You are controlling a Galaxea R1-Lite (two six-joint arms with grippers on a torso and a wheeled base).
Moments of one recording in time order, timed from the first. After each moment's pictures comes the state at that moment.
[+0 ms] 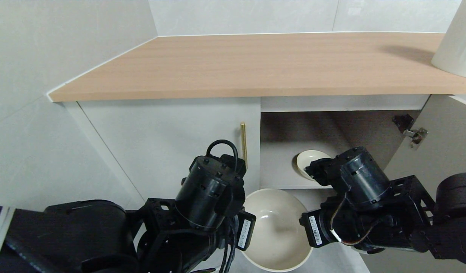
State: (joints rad) left arm -0.91 1.74 -0.90 -0.16 0.39 -0.29; right arm 0.80 1.70 -0.92 0.03 -0.17 0.39
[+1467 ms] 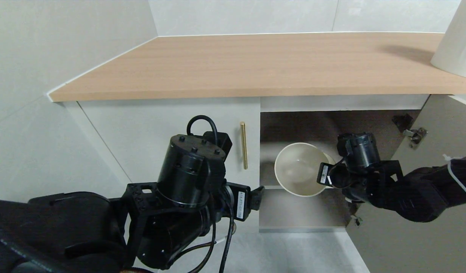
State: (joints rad) left arm -0.87 1.71 -0.90 -0.31 0.39 -0.33; right arm 0.48 1.92 -0.92 -0.45 -0.37 0.52
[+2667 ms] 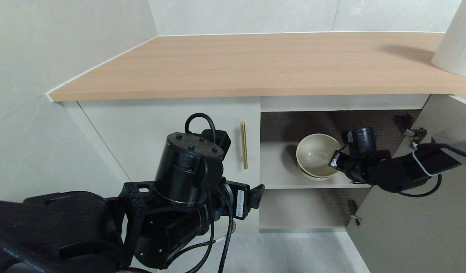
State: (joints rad) left arm -0.87 1.70 -0.90 -0.31 0.40 -0.33; right arm 0.27 2.14 -1.15 -0.45 -0.38 0.61
